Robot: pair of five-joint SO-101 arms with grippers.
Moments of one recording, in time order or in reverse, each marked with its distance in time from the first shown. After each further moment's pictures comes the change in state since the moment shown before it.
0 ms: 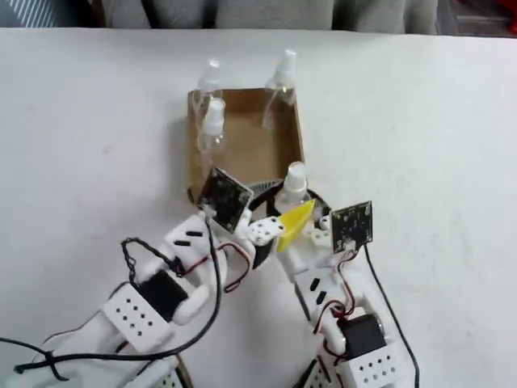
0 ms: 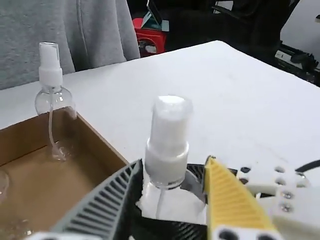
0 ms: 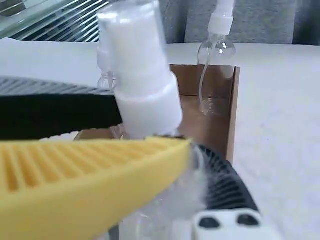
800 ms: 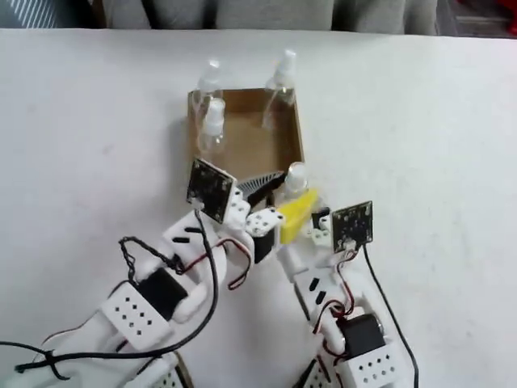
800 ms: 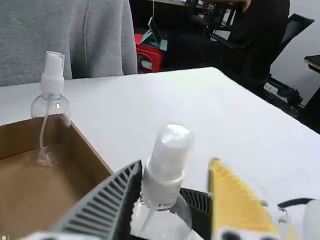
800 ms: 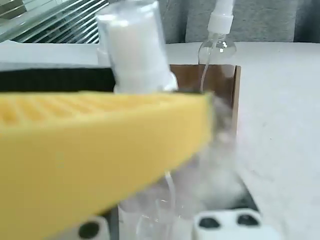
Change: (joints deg) left arm -0.8 -0.1 -1.8 -2.0 7.2; right arm -0.2 0.0 0.0 0.0 -1.0
